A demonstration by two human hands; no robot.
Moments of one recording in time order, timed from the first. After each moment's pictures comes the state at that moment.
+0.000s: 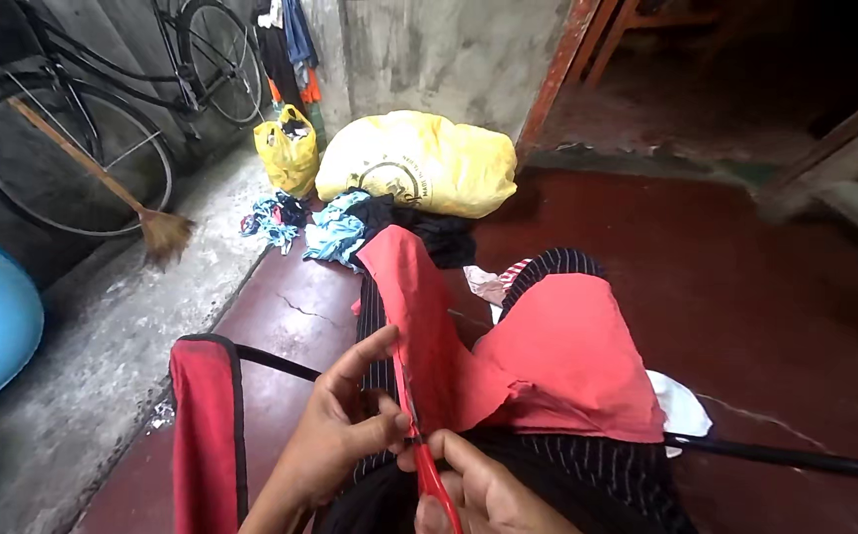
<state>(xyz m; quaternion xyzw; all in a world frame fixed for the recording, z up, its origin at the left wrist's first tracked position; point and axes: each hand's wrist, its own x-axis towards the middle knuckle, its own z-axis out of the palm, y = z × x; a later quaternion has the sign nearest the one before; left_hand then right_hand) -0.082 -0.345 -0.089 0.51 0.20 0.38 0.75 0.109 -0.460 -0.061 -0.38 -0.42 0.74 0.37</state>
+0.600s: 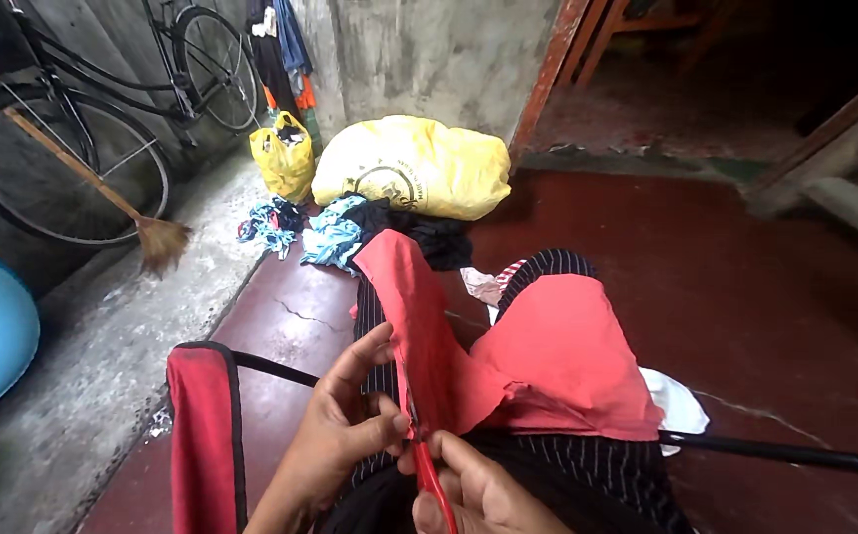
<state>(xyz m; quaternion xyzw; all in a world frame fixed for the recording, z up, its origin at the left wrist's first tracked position) -0.077 -0.344 -0.091 0.49 0.19 0.38 0.76 0.106 -0.460 -0.062 -0.40 -0.42 0.72 0.39</state>
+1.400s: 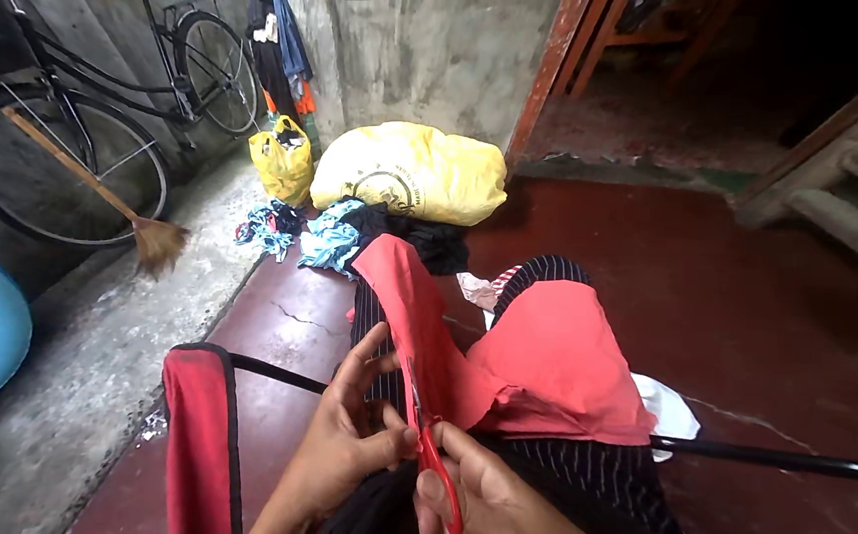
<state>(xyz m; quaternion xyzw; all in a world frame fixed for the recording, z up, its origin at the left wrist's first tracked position) -0.071 -0.351 -0.092 0.52 0.20 0.37 0.74 0.113 -0.456 -0.070 -0.37 -0.38 0.74 0.41</state>
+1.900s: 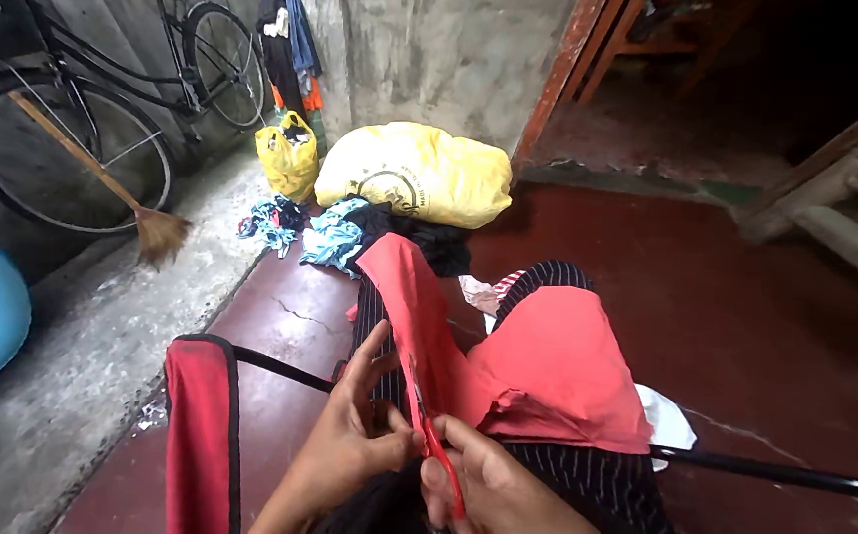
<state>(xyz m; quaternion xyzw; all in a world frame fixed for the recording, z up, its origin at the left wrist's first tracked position) -0.071 -0.351 -0.094 0.56 0.22 0.34 0.72 0.122 -0.447 -0.074 -0.40 -0.40 0.73 0.38</state>
